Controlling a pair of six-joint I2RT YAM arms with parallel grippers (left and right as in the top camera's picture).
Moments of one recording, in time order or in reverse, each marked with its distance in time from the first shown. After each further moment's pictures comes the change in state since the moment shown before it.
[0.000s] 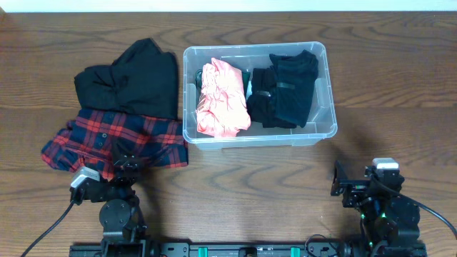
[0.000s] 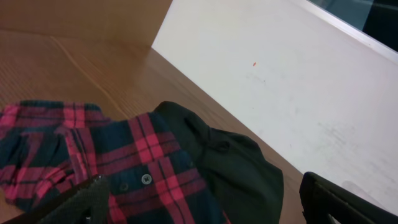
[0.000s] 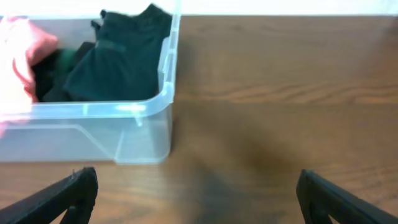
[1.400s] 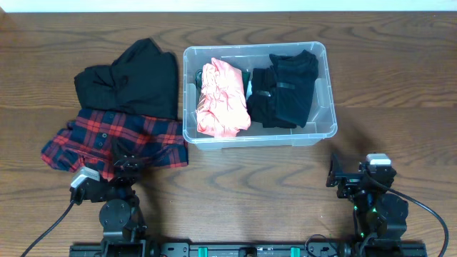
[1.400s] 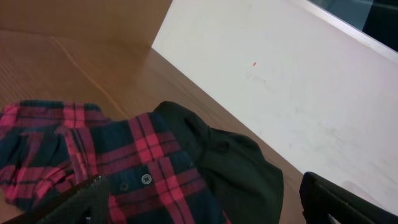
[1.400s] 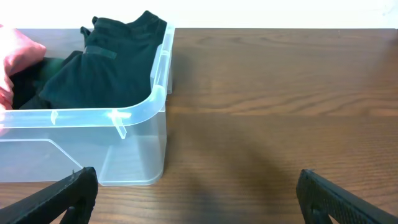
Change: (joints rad) left arm 0.000 0.000 0.000 0.000 0.000 0.000; right arm -0.002 -0.025 -0.182 0.232 0.000 0.000
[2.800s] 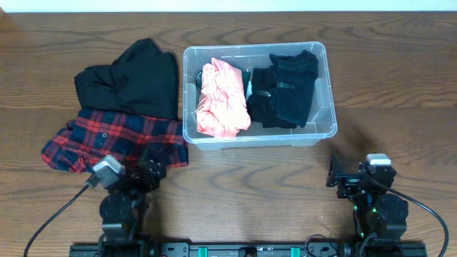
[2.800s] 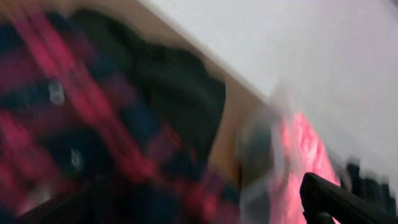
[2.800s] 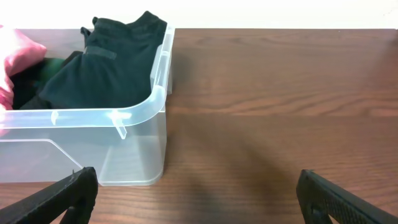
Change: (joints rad) left arm 0.000 0.040 0.091 -0.261 0.442 -0.074; right arm 0.000 -0.002 0.000 0.000 0.000 0.000
